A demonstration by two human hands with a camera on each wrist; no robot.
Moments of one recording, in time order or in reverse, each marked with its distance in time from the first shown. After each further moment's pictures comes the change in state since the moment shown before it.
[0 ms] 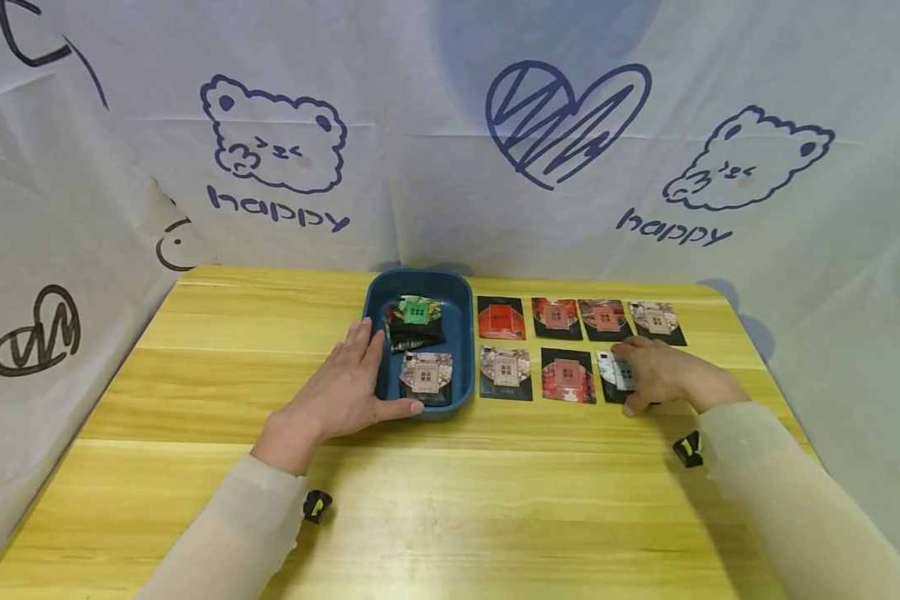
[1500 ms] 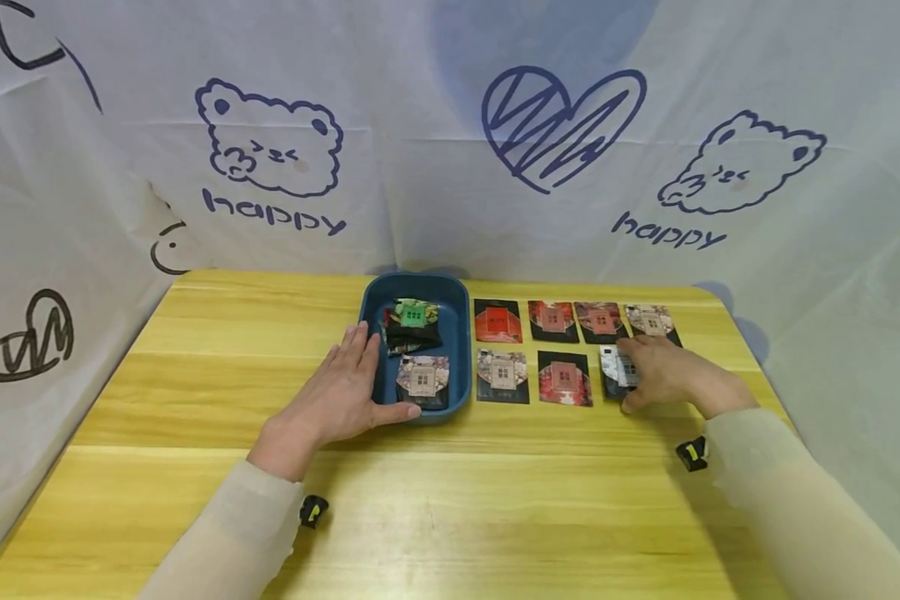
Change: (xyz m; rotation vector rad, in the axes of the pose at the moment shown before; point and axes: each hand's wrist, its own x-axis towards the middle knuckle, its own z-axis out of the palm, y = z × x) left_hand 0.001 -0.001 0.002 0.024 0.008 0.004; right_hand -0.011 -0.002 -0.007 -0.004 0.060 0.042
